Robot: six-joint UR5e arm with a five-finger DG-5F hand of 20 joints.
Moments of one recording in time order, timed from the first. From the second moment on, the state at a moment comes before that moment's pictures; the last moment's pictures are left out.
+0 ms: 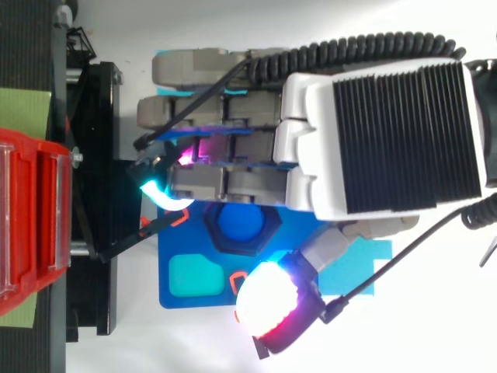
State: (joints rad) arm 0.09 -2.21 -1.11 -2.95 -1.73 -1.54
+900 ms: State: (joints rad) arm 0.11 -2.21 -1.13 -2.98 -1.72 -1.54
